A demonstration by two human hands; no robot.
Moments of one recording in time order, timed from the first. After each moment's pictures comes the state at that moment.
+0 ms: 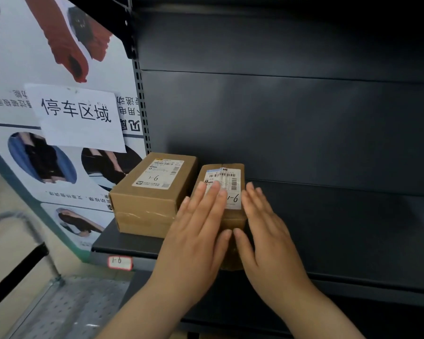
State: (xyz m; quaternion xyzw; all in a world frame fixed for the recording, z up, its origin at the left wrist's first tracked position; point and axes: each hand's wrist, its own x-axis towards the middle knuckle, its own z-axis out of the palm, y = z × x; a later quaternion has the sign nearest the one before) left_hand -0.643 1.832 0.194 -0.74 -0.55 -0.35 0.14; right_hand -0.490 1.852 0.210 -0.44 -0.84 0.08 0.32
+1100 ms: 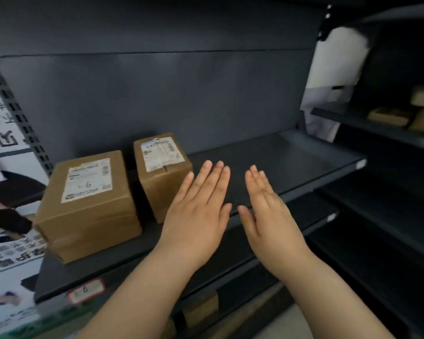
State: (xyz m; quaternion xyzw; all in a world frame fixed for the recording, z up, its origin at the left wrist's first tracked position) left_hand -0.635 1.842 0.202 -0.89 -0.36 -0.26 0.13; right_hand -0.494 1.771 0.196 -0.67 -0.67 -0.05 0.32
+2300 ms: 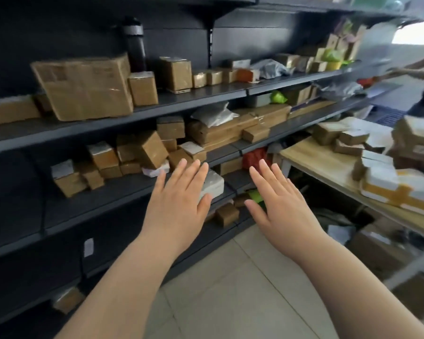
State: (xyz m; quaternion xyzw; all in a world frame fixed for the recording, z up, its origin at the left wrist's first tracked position) left_hand -0.252 1.069 0.199 -0.92 0.35 -0.14 -0.11; right_hand -0.351 0.901 0.203 -0.98 0.11 -0.14 0.11
